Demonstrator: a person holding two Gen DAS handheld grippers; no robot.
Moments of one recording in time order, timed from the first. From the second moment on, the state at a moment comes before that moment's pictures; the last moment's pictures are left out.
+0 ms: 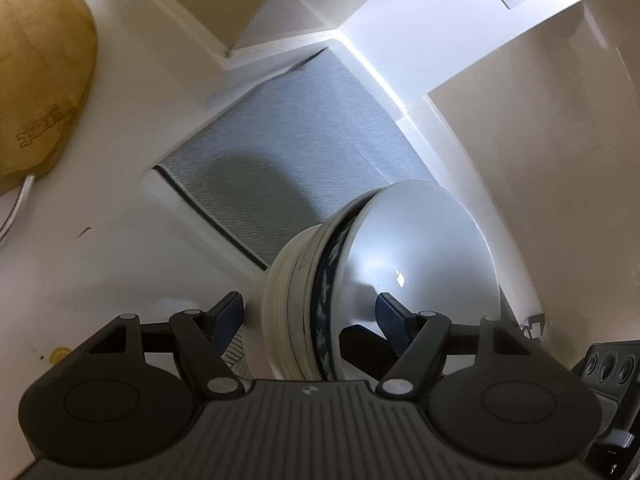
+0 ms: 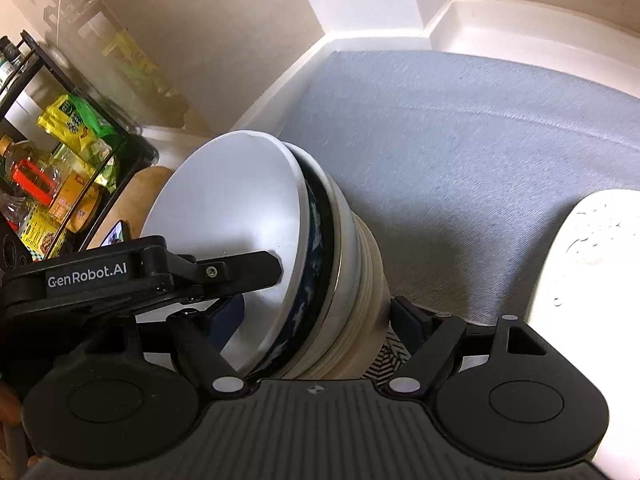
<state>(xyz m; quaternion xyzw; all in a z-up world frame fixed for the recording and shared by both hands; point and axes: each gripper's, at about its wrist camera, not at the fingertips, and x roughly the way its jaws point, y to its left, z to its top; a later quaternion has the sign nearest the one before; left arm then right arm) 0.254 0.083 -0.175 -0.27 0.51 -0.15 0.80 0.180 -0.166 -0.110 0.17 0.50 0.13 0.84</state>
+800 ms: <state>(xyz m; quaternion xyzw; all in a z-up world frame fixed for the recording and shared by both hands) 0.266 -0.032 -0.154 -0.20 0.51 -0.27 0.79 0.129 -0.263 -0.072 0.20 0.44 0.02 0.87</state>
